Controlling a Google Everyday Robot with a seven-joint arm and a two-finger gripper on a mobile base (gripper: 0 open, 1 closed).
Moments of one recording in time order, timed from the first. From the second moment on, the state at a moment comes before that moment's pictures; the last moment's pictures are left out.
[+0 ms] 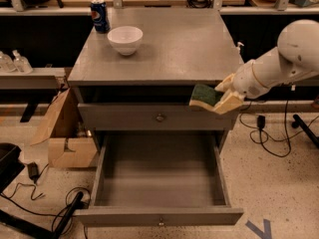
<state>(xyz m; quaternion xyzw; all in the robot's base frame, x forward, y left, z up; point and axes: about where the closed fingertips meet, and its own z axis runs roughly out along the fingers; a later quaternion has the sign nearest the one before) 0.630 -0.203 0.790 -0.60 0.74 0.09 0.30</state>
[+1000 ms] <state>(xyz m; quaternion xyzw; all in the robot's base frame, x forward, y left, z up) 0.674 -0.212 0.865 -0.58 0.77 0.08 0.23</state>
